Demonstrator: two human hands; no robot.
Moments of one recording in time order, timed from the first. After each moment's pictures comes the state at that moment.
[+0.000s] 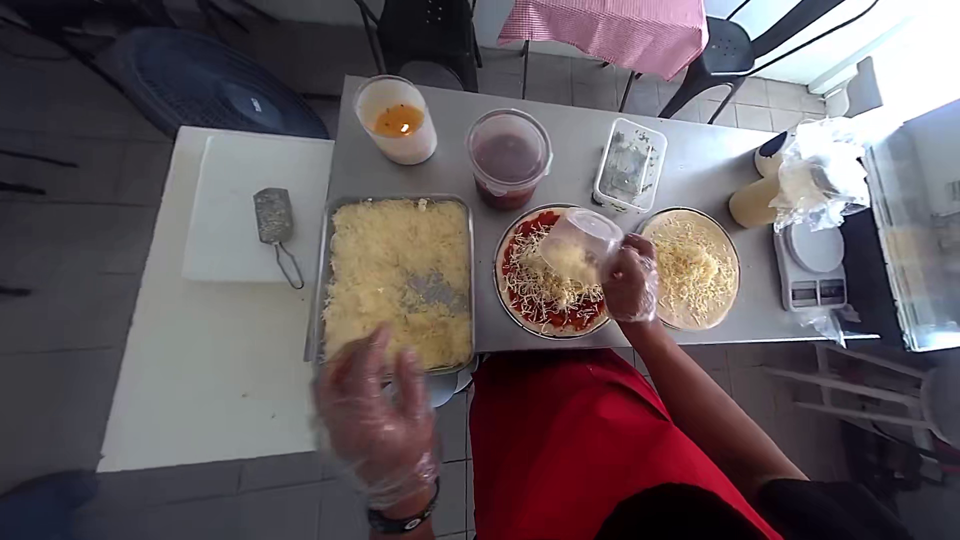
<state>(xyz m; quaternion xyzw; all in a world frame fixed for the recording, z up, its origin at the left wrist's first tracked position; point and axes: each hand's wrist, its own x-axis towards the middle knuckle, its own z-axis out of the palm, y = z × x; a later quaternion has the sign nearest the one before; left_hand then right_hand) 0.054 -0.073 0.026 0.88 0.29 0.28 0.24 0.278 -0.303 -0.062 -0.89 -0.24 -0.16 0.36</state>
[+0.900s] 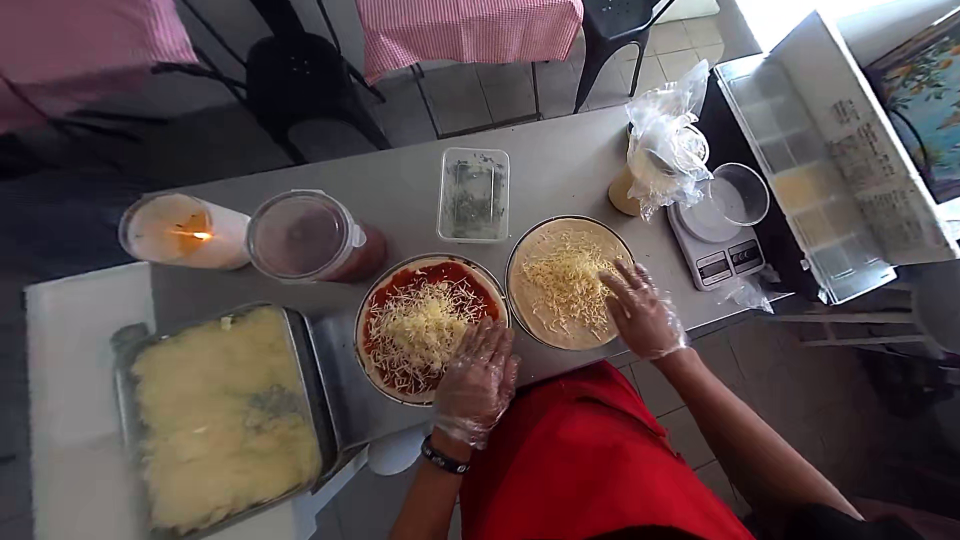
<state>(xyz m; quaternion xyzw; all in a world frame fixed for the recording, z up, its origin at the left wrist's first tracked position) 0.209 -0.262 -0.062 0.97 -0.13 0.07 0.20 0.319 -0.556 -0.052 -0.96 -0.14 0.07 0.22</state>
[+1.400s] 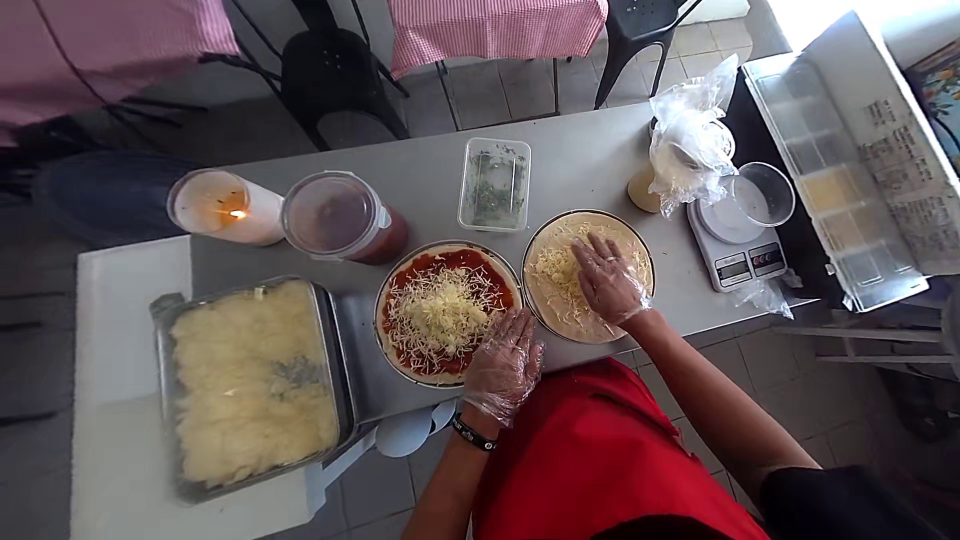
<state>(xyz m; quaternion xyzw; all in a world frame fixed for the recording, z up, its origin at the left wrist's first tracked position) 0.208 -0.282 -0.075 0.97 -0.10 0.06 0.22 0.359 -0.495 -0.084 -0.93 -0.30 0.05 0.20</state>
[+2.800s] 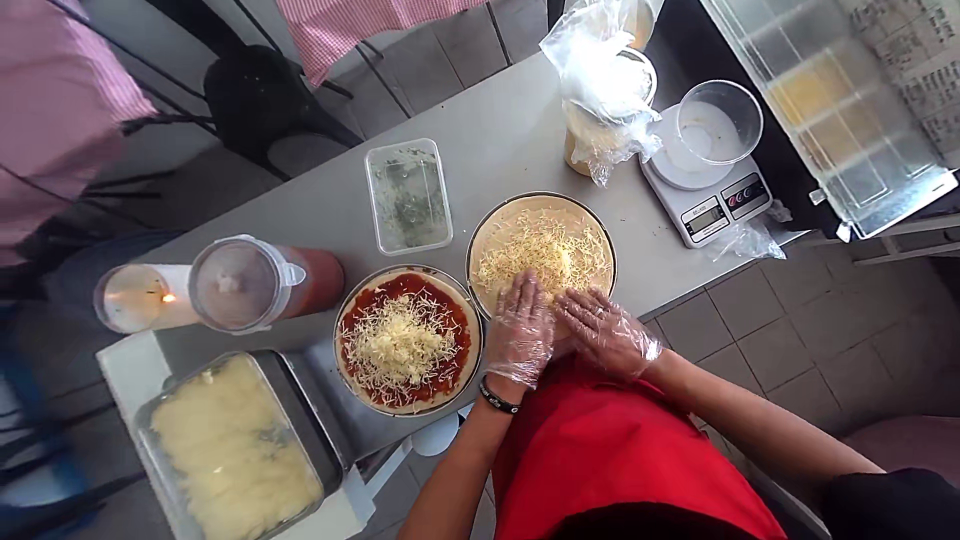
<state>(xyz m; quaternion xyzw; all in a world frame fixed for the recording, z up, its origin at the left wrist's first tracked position) 0.274 -0.372 -0.089 0.98 -0.16 -0.05 0.14 0.267 -0.580 -0.112 -0.90 -0.34 0.06 0.26</state>
